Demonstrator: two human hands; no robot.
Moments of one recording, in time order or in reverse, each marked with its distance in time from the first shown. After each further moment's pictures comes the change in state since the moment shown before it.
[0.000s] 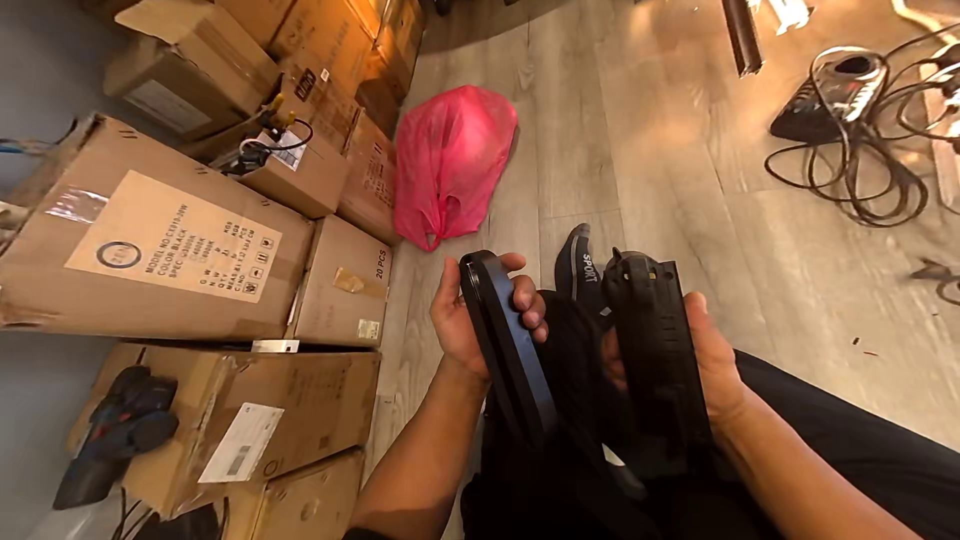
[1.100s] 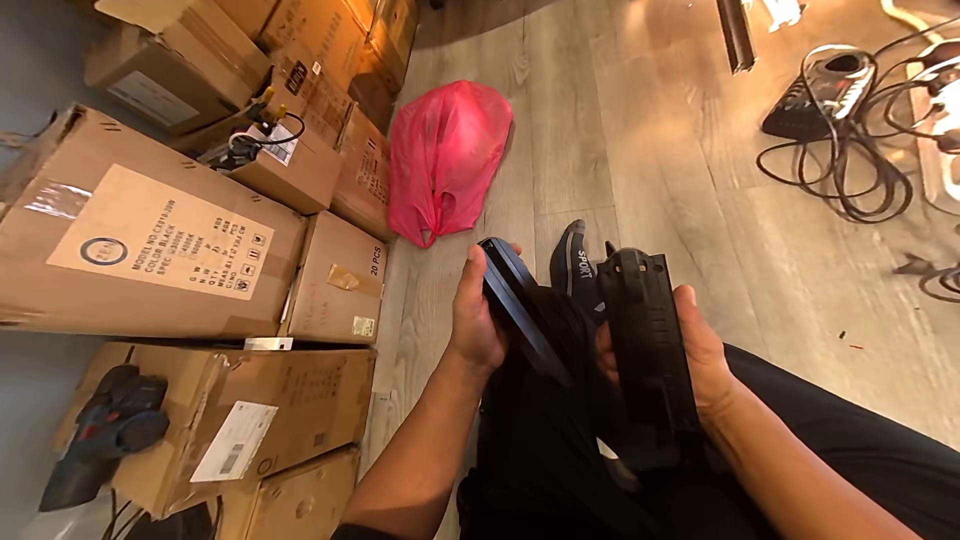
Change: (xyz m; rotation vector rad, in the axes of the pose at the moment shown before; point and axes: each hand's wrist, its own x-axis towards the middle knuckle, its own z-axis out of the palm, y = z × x) left_hand 0.008 -0.011 0.018 0.590 0.410 0.210; right_hand 0.001 0.002 -0.005 0.005 0.022 -0.001
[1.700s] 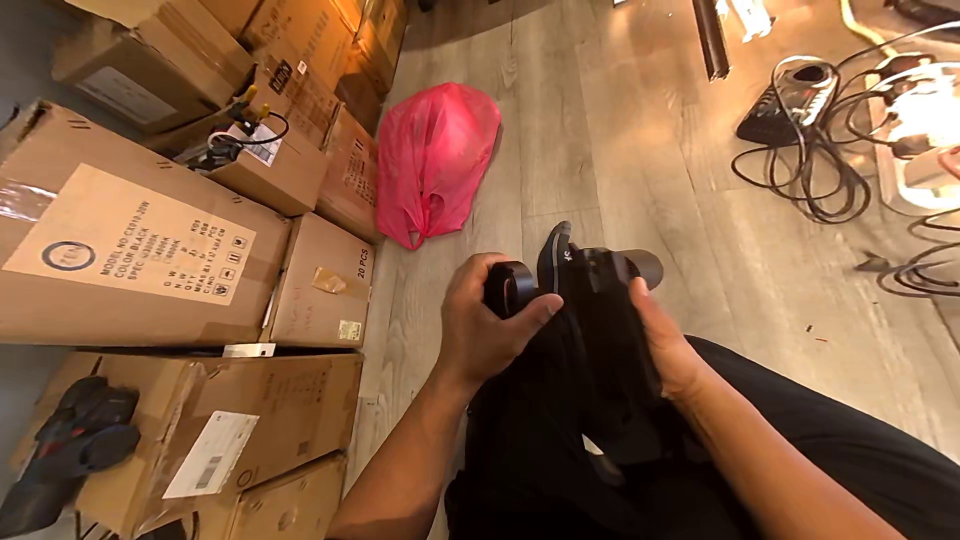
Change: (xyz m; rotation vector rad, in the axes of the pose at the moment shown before) left_hand -0.009 -0.001 0.003 1.036 0.041 0.429; right_hand 0.003 -0.010 0.016 -0.359 0.384 0.028
